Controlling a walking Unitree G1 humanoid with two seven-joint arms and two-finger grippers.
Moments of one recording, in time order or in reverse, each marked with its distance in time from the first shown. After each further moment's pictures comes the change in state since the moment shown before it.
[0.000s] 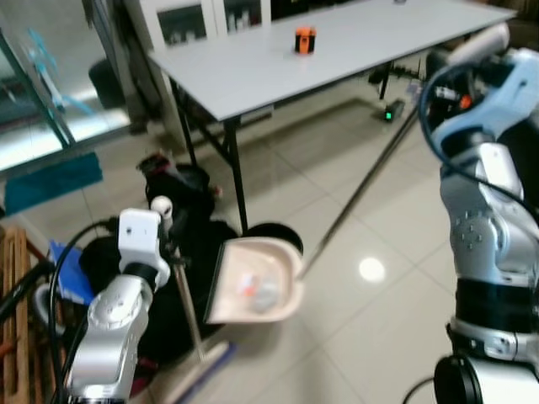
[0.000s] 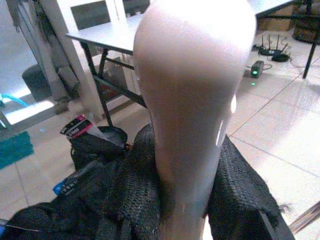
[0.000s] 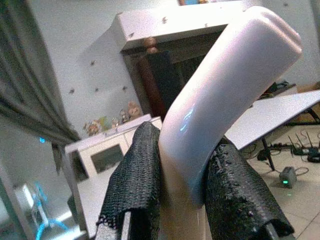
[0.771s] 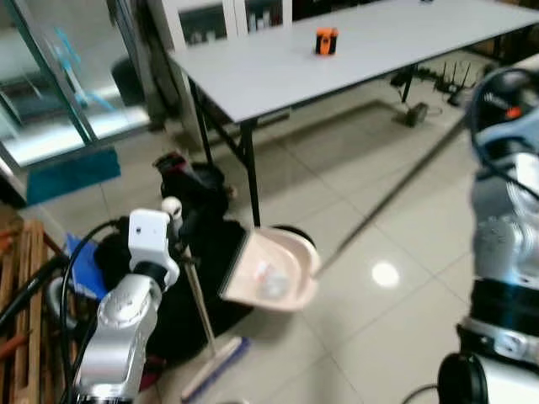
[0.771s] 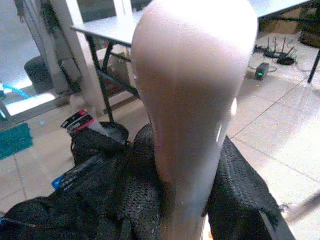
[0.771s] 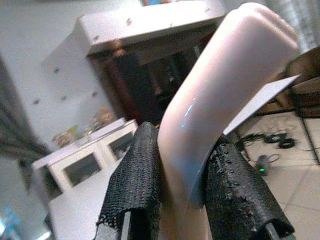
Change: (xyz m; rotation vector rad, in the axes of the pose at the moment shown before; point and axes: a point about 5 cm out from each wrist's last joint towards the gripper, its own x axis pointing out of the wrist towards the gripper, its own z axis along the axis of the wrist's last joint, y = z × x) left arm 0.002 -0.008 0.000 -0.024 -0.003 -0.029; right arm -0.002 -0.030 -0.001 0.017 -0.031 -0.157
